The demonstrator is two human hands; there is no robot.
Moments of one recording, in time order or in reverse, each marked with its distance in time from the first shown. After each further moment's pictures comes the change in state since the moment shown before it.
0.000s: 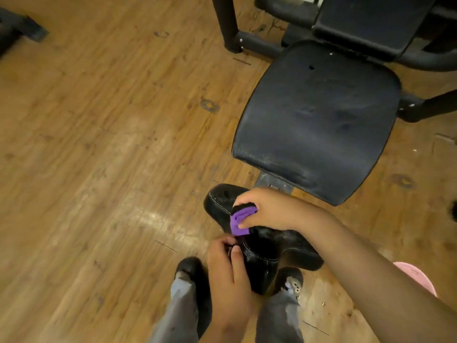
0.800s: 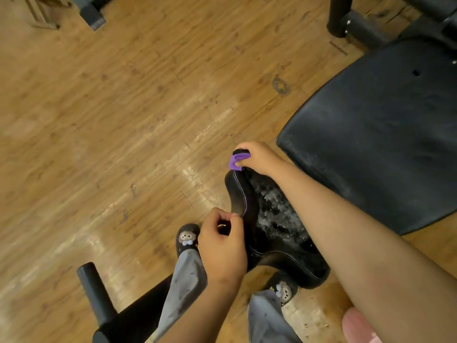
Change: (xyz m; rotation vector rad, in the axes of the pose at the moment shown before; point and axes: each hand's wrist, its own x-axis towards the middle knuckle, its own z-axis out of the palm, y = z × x) left_hand 0.001 0.026 0.038 -0.074 0.506 -0.191; right_hand 0.148 0.030 0.004 -0.056 -0.006 -0.210
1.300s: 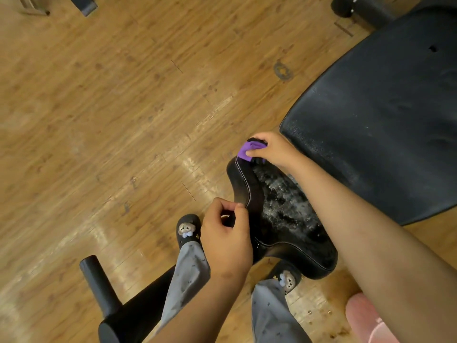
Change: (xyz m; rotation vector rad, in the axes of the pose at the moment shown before) left_hand 0.001 -0.003 -0.001 0.002 -0.029 0.040; right_hand -0.001 0.041 0.006 0.309 0.036 0.059
